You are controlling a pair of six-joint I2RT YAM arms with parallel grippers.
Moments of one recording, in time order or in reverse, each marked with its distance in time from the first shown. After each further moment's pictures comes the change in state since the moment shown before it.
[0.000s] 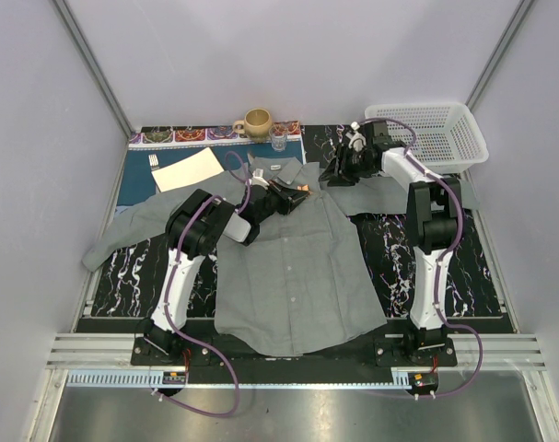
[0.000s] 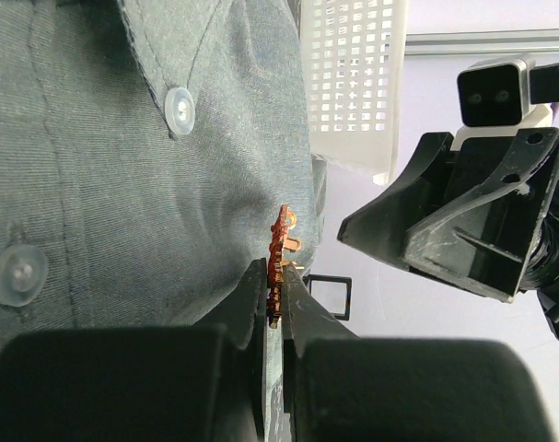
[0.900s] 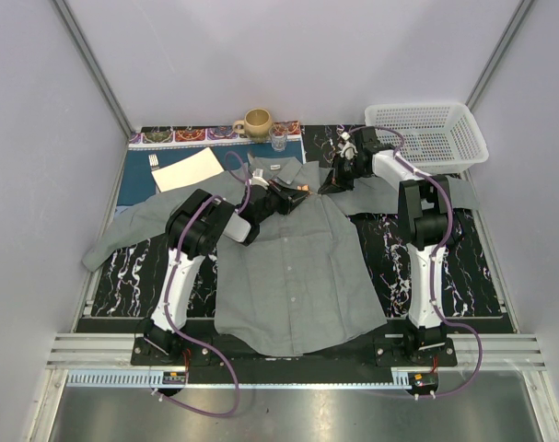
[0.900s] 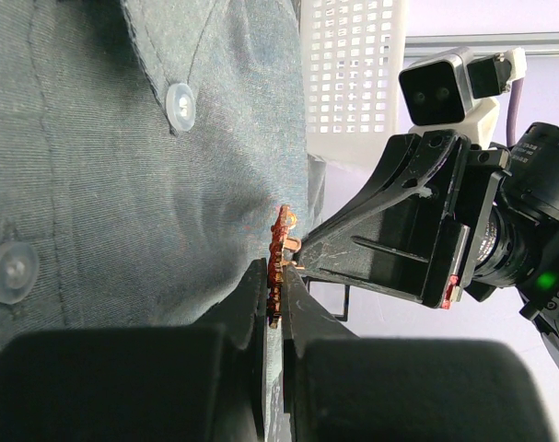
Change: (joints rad) left arm 0.000 0.000 0.000 0.000 0.001 -0.006; right arm 0.044 0.089 0.049 -0.086 0.044 -0.037
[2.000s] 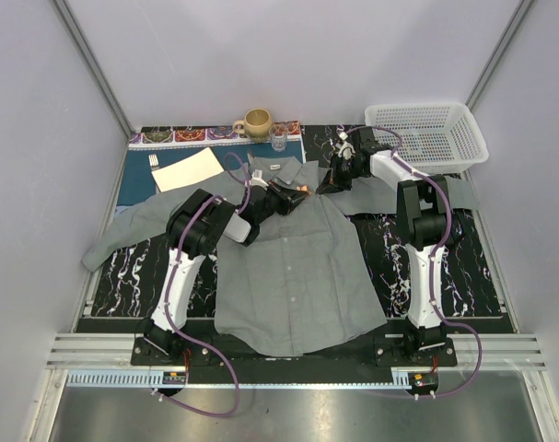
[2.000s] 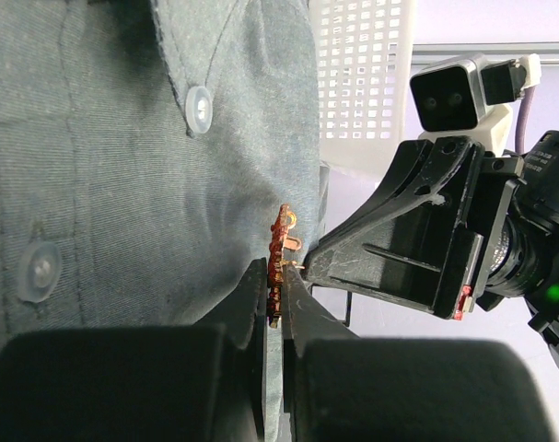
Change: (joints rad) left arm -0.001 0.007 0.000 0.000 -0.011 -0.008; right arm 0.015 0.000 0.000 0.016 0.000 0.020
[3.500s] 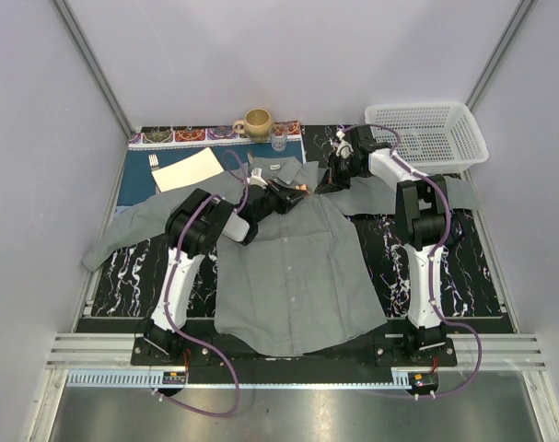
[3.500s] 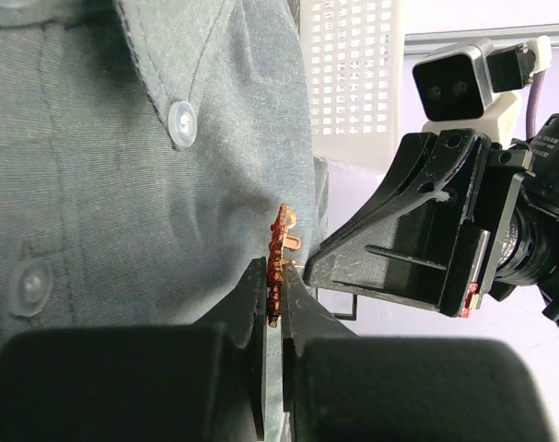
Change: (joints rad) left arm 0.008 0.004 0.003 0.018 0.016 0.041; right arm 0.009 0.005 0.032 -0.047 0.000 -0.044
